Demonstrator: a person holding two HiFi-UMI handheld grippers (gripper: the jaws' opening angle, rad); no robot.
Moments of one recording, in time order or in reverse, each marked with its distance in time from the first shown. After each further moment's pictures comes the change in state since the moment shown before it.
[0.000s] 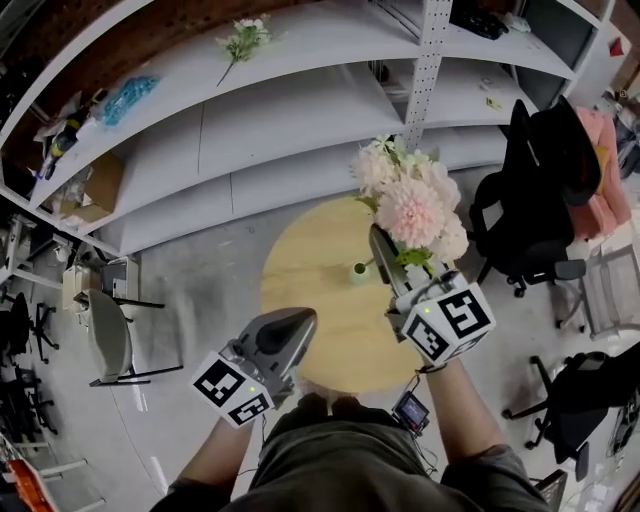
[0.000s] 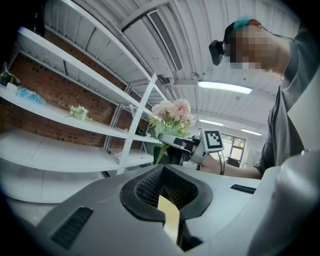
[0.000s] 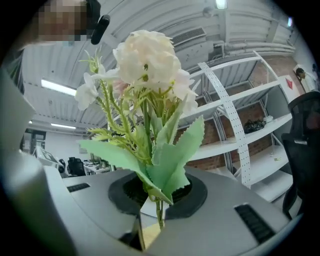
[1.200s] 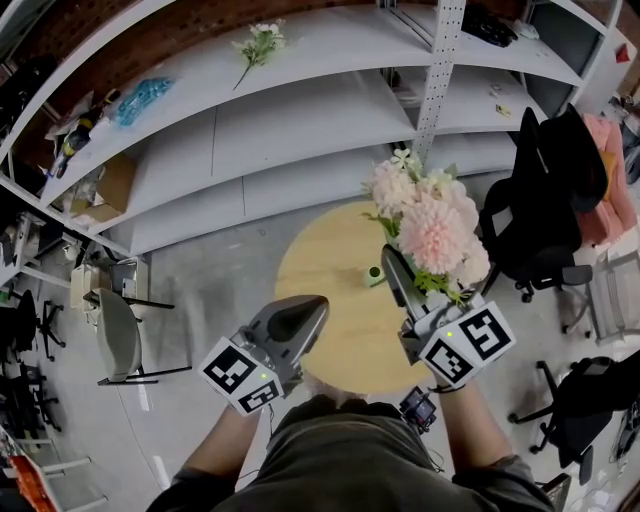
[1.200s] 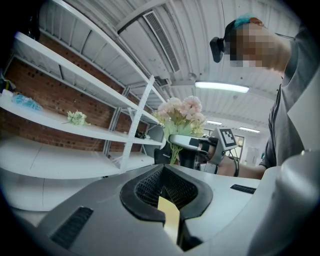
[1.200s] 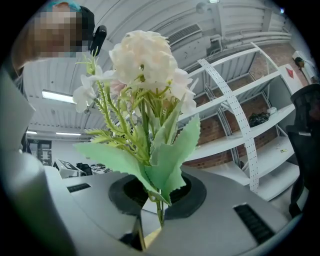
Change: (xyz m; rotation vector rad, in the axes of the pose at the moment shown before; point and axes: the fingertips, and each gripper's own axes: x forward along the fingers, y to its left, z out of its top) left arm -0.001 0.013 0.023 0.040 -0.013 -0.016; right arm -0.014 0.036 0.017 0.070 0.009 0.061
